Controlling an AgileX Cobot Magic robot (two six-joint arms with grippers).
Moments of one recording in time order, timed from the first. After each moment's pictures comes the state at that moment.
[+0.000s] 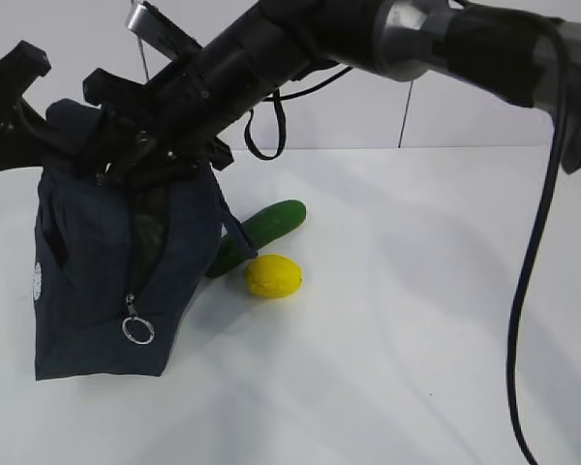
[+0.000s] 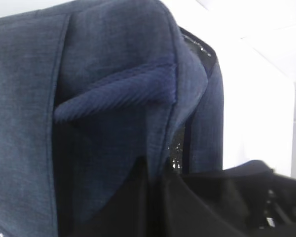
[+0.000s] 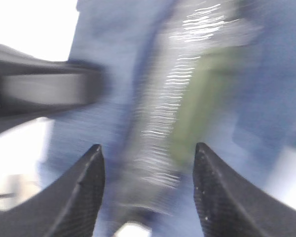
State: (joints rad) left arm -0.06 1.51 -1.04 -0.85 0.64 0.06; right arm 0.54 2.30 -2.15 0.89 1.08 -0.19
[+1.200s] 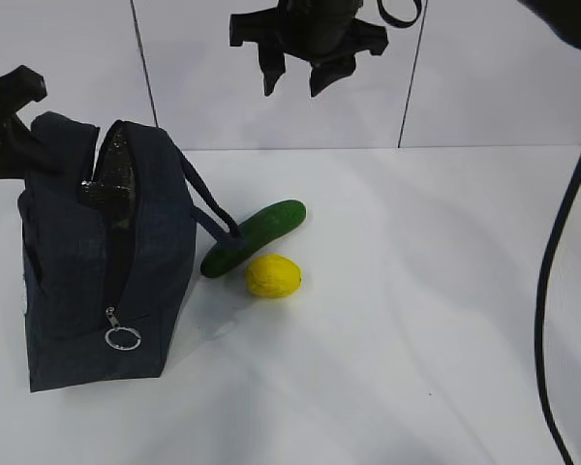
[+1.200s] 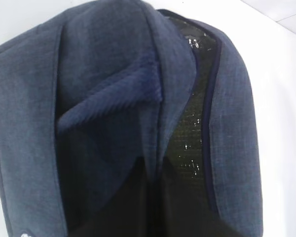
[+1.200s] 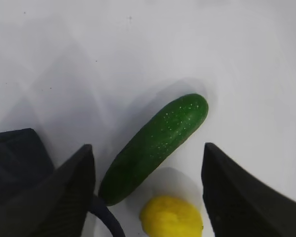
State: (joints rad) left arm -0.06 1.51 -1.04 -0.69 0.63 0.06; right arm 0.47 2.30 -2.46 -0.06 1.25 0.34
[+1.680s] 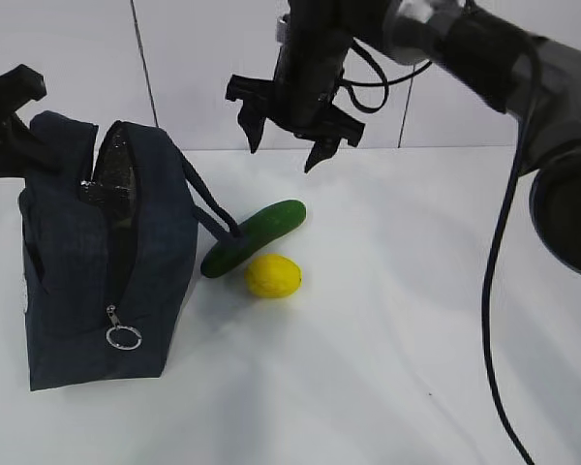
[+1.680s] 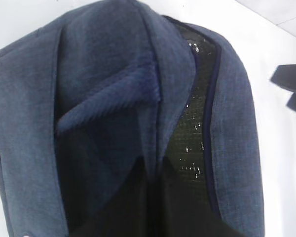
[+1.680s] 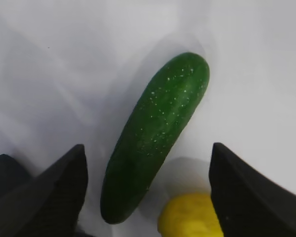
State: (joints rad) left arm -0.06 1.51 -1.04 -0.69 0.63 0.06; right arm 0.47 2.44 -2.46 -0.03 1.25 0.76
